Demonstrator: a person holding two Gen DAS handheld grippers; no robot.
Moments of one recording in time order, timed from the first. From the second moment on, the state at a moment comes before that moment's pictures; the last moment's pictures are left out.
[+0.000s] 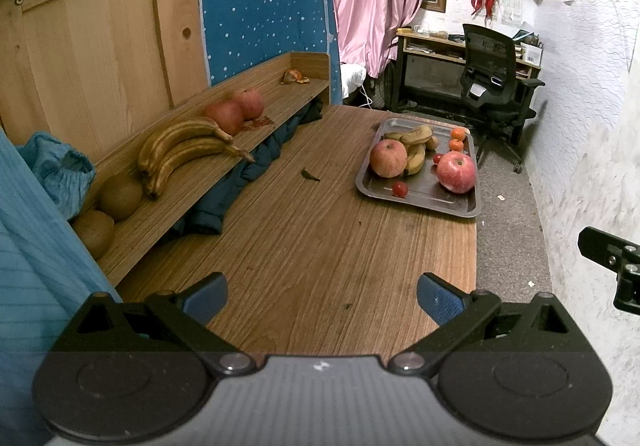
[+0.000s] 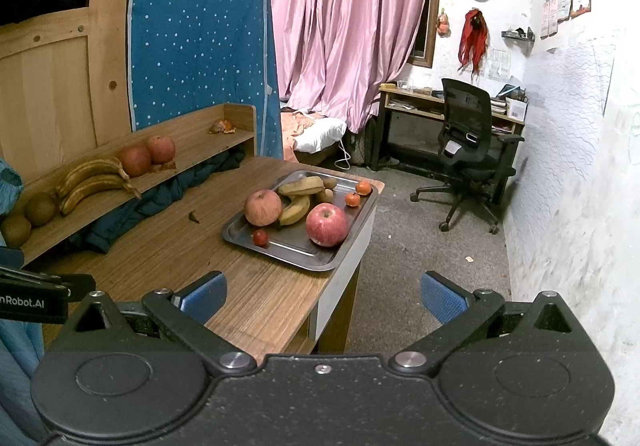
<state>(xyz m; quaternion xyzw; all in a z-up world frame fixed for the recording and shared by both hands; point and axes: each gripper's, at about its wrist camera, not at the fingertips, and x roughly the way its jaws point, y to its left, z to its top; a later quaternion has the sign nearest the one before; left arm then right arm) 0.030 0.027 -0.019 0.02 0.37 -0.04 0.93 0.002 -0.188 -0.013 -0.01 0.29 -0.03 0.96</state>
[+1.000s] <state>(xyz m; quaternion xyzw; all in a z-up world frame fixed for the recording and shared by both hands) 0.031 0.028 -0.019 0.03 0.37 -0.04 0.93 0.003 -0.188 -0.012 -0.01 0.29 -0.03 0.96</state>
